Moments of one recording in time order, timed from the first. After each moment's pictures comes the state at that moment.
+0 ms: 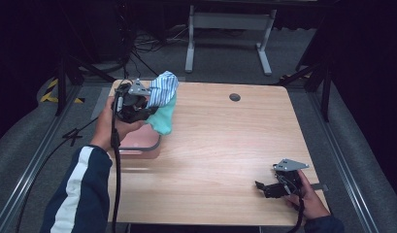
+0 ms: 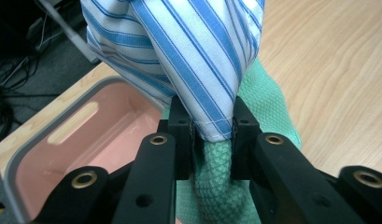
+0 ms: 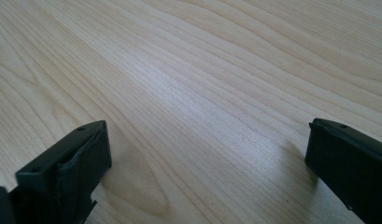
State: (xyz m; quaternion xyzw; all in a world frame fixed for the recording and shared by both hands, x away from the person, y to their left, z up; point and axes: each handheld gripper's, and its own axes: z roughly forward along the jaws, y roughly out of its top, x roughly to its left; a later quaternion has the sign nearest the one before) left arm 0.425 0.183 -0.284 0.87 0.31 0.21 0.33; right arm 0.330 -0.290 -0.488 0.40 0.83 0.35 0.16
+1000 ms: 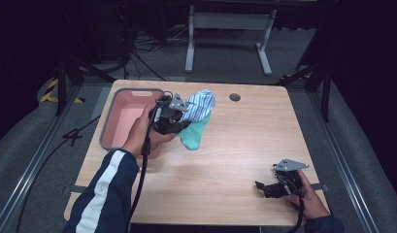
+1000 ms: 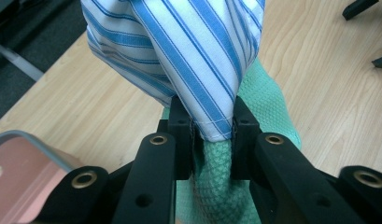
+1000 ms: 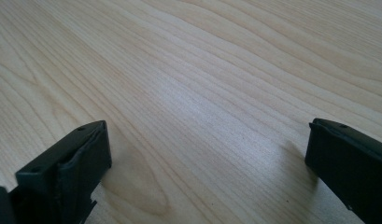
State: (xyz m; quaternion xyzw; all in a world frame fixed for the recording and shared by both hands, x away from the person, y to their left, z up) left arm 0.419 0.102 -0.311 0.91 0.22 0.16 0.32; right arm 0.330 -0.290 -0.488 0.40 0.83 0.35 0.16
